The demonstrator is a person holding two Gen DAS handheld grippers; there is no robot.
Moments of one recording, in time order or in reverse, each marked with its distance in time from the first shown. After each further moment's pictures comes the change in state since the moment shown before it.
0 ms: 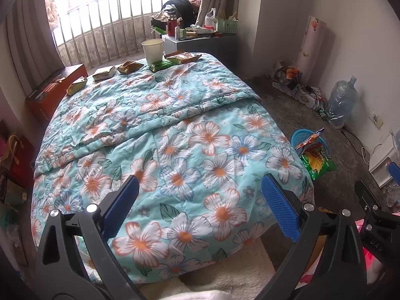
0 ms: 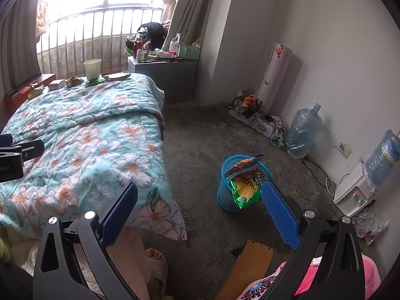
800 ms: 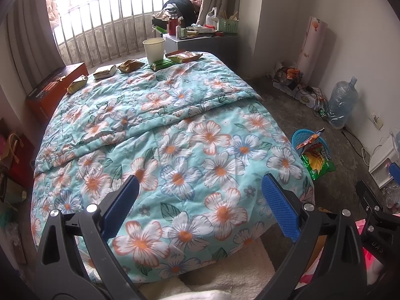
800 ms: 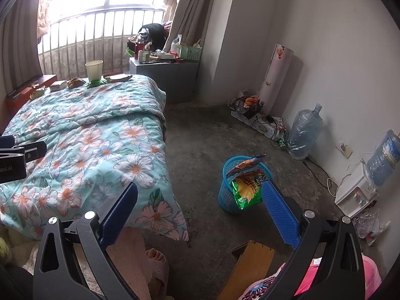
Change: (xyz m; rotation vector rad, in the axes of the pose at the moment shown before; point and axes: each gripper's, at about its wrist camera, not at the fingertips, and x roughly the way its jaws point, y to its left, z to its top) left arm 0.000 0.000 0.000 -0.001 0.000 0.000; right arm -0.001 0.002 0.001 0.002 -0.003 0.006
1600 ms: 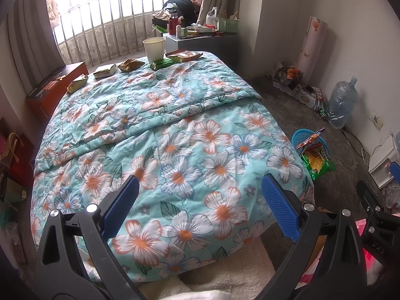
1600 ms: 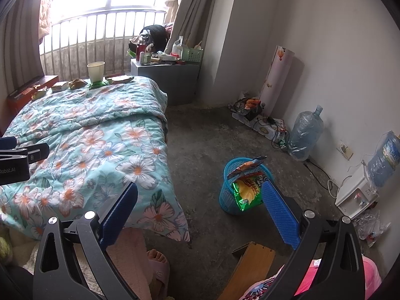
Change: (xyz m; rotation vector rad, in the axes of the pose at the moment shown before) left arm 0.000 0.001 0.001 0.000 0.001 -0.001; right arm -0.002 0.003 0.001 -0.002 -0.007 0.003
